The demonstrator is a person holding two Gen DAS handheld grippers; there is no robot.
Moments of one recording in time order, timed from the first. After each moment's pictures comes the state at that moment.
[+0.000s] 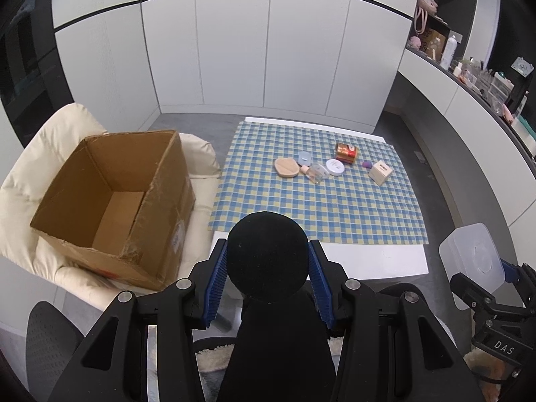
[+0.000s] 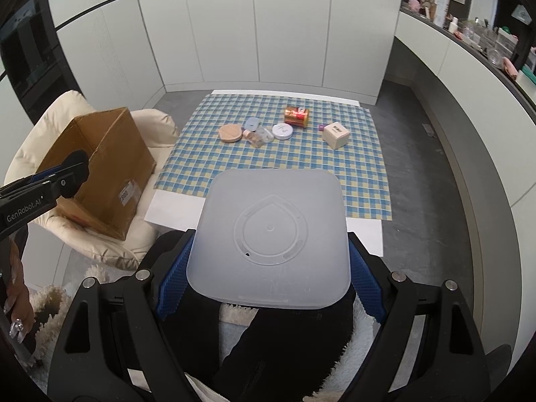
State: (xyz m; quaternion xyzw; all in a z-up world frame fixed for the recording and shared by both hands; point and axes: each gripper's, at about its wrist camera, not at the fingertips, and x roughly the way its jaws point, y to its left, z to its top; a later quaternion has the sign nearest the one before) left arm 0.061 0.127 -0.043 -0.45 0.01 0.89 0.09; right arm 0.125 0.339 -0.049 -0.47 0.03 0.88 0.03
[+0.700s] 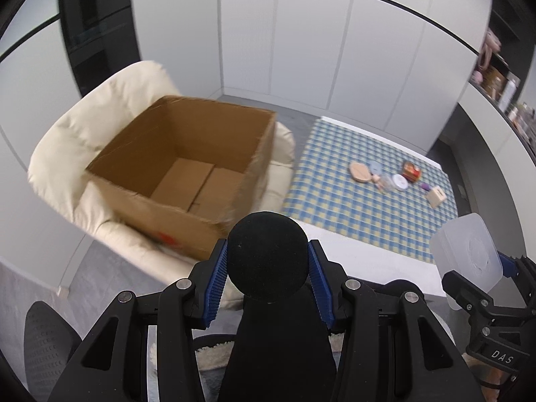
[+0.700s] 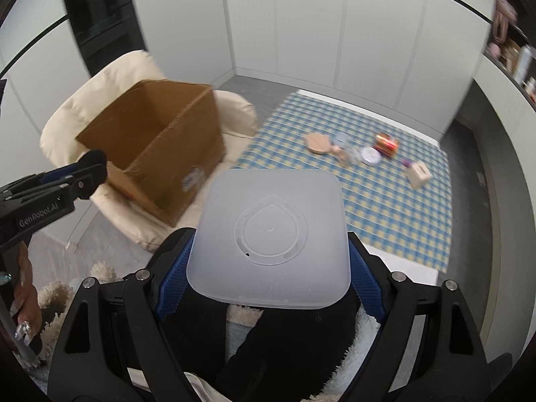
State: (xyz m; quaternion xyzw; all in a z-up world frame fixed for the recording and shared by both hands) left arm 0.075 0.018 -0.054 -0.46 -0.05 0.89 -0.03; right arm 0.082 0.219 -0.055 -0.47 -0.04 0.88 -0.12
